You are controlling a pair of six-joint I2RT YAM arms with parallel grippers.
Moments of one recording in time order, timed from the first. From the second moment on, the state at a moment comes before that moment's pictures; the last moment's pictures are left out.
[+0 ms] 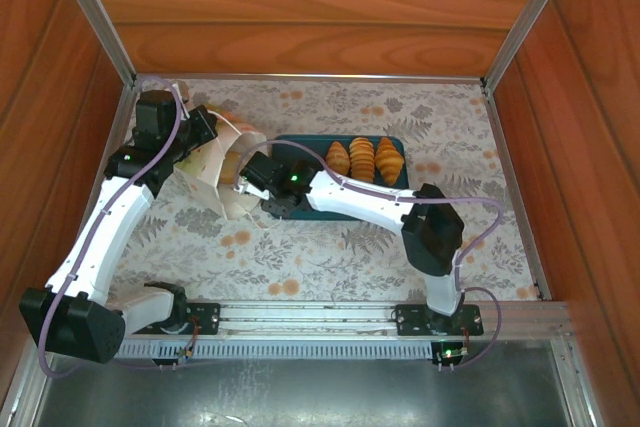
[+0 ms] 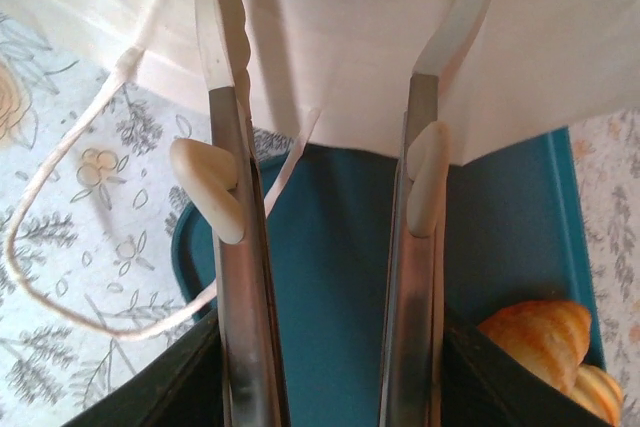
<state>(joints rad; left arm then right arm) -0.21 1.15 1.13 -0.48 0.14 -0.65 1.12 1.95 1.61 -0.76 0.35 -0.37</state>
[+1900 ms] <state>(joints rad) -0.21 1.13 1.13 -0.48 0.09 -0.66 0.77 1.07 0.91 -0.67 -0.51 0.27</state>
